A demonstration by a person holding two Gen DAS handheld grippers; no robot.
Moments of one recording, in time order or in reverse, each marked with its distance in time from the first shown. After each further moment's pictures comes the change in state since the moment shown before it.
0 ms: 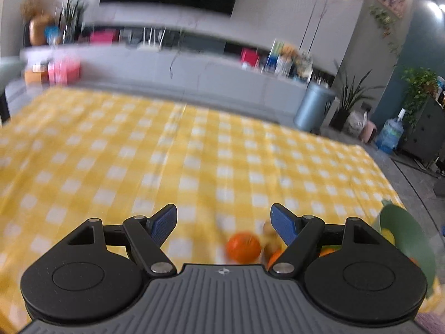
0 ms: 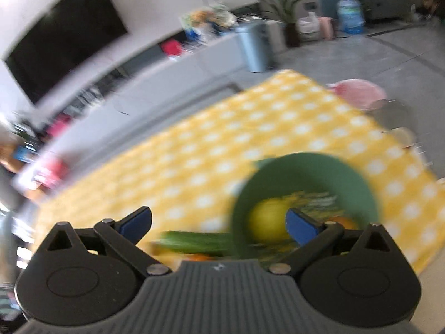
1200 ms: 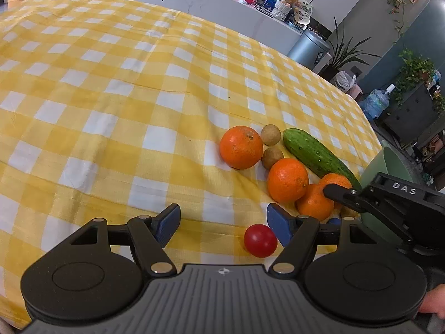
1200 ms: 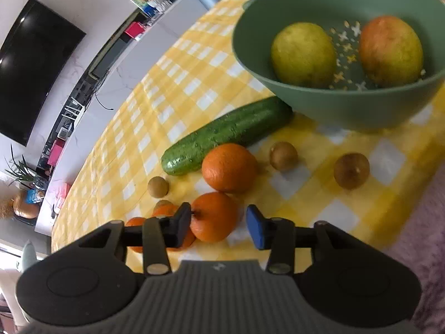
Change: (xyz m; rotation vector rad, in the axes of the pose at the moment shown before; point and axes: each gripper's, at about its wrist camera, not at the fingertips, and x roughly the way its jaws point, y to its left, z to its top) left arm 0.050 0.020 -0.063 -0.116 0.258 -0.143; right arm 0.110 0.010 -0.122 0.347 0.123 0.001
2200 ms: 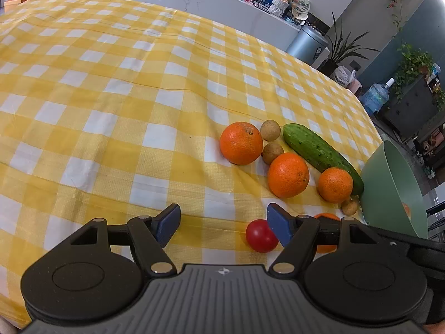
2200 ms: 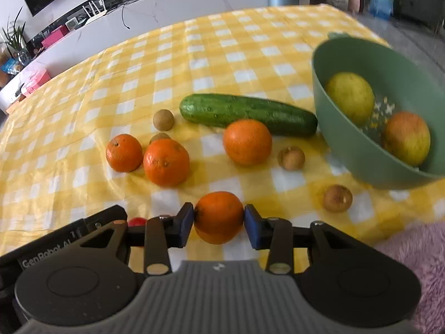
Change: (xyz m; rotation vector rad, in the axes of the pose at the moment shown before) left arm 0.000 -0.003 0.000 0.026 0.012 0.013; right arm -0.008 0.053 -0.031 -0.560 0.092 -0.211
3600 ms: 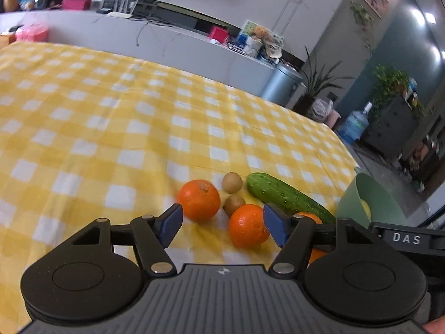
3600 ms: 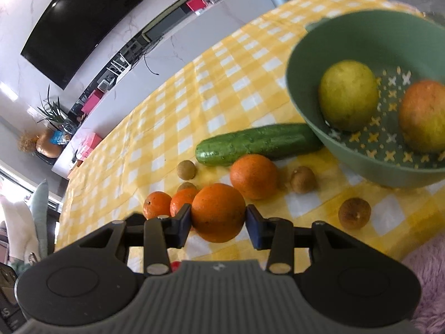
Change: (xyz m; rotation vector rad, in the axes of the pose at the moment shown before) left arm 0.000 -0.035 0.013 0.086 -0.203 -0.066; right arm -0.002 -0.072 0.015 0.300 -0.067 0.352
